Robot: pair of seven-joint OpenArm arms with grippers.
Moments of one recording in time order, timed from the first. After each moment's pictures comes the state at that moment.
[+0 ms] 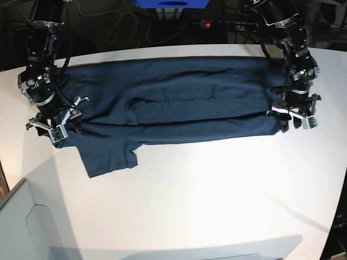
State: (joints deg) left arm 9.2 -8.7 -29.5 91.6 -14.4 -15.4 27.2; right arm -10.4 14.7 17.2 99.5 1.1 34.1 -31.1
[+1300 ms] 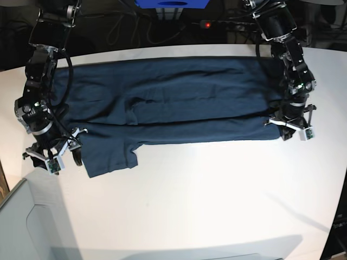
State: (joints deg) left arm 2.8 -8.1 -29.2 86.3 -14.1 -15.3 27.6; right arm 2.8 13.3 16.9 96.2 0.5 34.5 -33.9
